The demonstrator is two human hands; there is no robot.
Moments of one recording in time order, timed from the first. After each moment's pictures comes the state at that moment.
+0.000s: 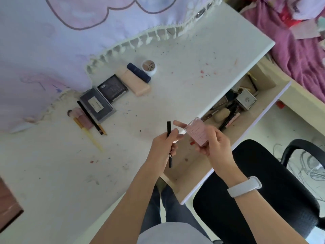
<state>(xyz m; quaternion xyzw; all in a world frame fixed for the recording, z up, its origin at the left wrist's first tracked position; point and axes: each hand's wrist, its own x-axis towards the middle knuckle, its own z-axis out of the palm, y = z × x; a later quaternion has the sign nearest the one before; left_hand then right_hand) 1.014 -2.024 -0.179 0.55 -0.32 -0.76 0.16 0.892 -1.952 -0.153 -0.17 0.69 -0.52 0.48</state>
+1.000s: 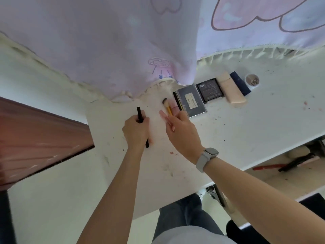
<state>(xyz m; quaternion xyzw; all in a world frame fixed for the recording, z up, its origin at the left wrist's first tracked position) 1.267 -2.133 -0.191 0.82 -0.37 -0.36 0.23 1.138 -2.105 -0.182 -0.68 0.66 -0.23 0.25</state>
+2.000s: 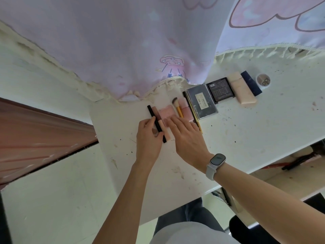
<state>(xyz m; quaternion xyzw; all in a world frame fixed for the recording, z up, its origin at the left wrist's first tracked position) 1.278 -2.109 -0.199 0.72 -0.54 -0.39 0.19 1.148 -2.097 -0.190 -0.81 0.57 -0.08 0.13</state>
